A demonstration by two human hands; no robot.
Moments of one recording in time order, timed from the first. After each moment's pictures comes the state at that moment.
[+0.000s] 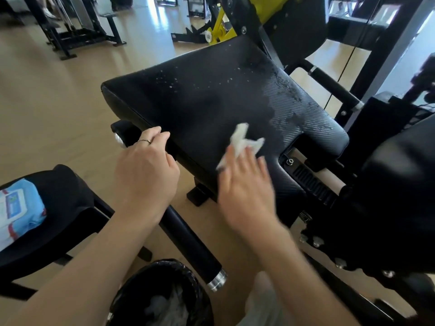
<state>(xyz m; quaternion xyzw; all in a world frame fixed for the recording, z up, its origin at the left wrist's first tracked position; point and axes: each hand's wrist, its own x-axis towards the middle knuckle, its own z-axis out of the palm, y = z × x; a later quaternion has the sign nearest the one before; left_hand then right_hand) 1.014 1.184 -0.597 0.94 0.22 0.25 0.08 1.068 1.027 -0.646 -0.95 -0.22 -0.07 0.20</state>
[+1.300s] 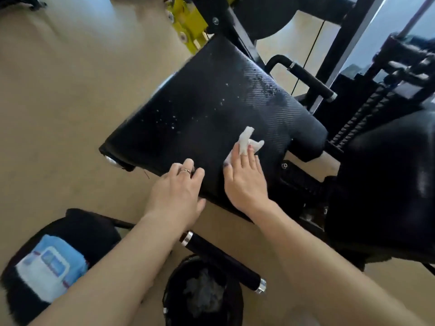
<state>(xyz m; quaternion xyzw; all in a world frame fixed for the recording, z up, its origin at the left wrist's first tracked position) 1.061 1.232 -0.509 0.99 -0.04 -0.12 -0.05 1.127 1.081 -0.598 -0.96 -0.07 0.10 0.24</state>
